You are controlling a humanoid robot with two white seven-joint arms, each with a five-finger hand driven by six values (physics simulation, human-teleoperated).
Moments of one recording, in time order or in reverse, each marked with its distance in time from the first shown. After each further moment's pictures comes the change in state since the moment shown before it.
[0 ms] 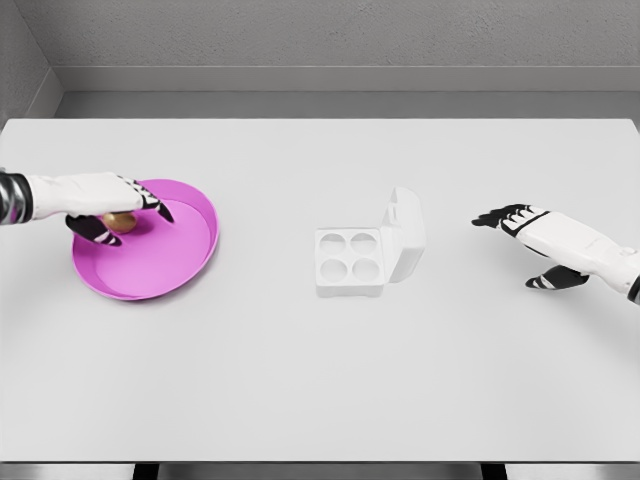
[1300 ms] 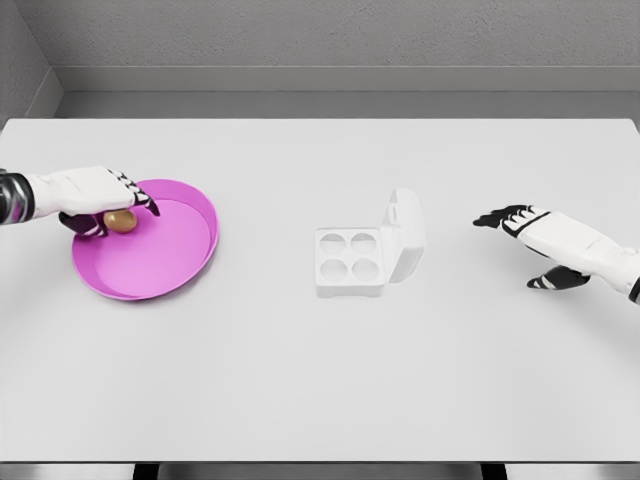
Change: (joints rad) left arm 0.075 -0.059 0.170 -0.017 -0.266 0.000 0.000; right arm 0.002 -0.003 0.000 0.001 0.000 0.000 0.000
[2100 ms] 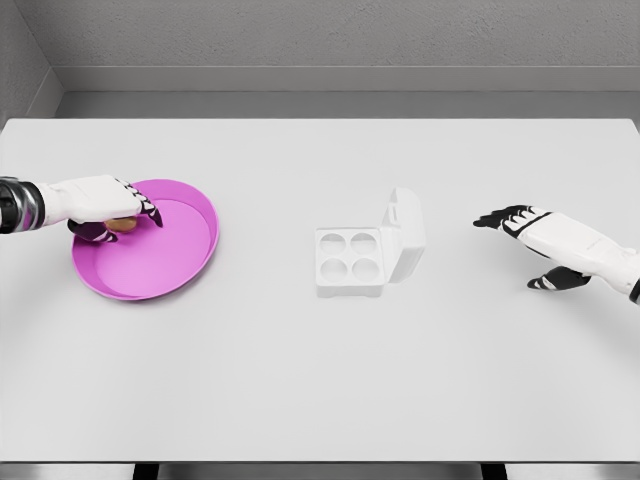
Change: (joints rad) left arm 0.021 -0.023 0.007 0.008 -0.027 0.002 0.001; right arm 0.002 -0.002 0.000 -0.002 0.000 0.000 0.000
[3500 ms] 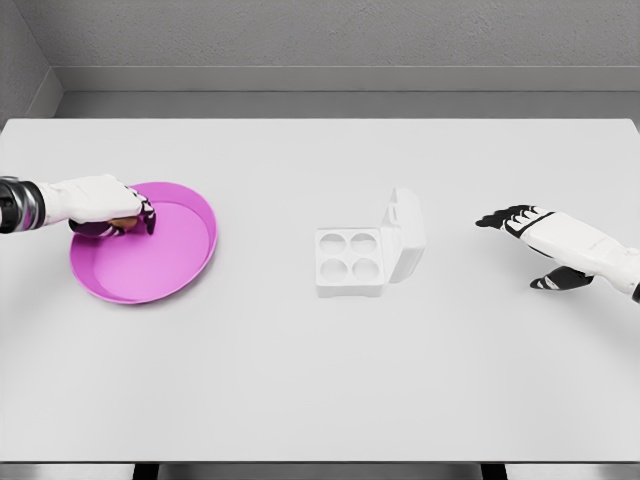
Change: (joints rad) left arm 0.000 0.002 0.000 -0.008 -0.002 -0.002 -0.001; right arm 0.000 -0.007 0.000 0.002 0.000 0.000 0.000
